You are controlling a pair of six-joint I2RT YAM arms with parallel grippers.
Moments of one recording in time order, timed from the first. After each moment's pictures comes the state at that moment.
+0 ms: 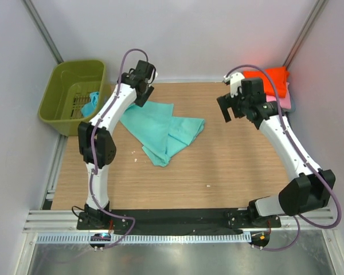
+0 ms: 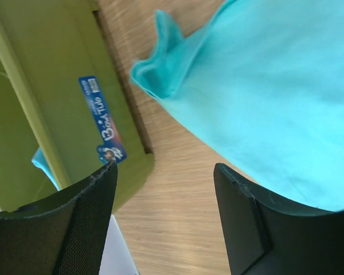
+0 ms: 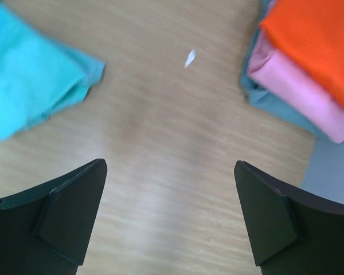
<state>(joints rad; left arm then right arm) -0.39 2.11 2.10 -0.96 -0.49 0.28 0.23 1.42 1.41 -0.63 0.09 -0.27</state>
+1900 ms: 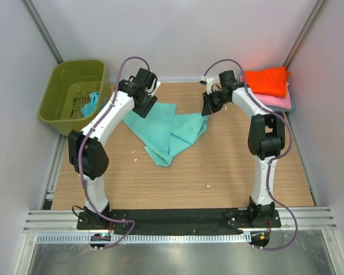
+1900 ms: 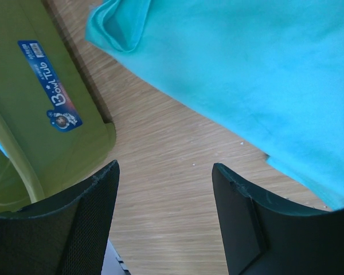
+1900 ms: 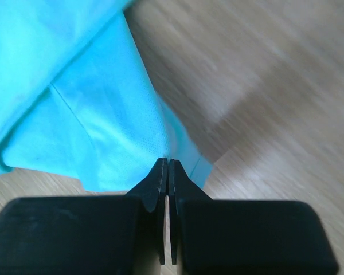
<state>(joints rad) -0.45 1.91 1.88 -1.02 -0.35 0.18 0.19 2.17 1.81 -0.71 -0.57 -0.30</state>
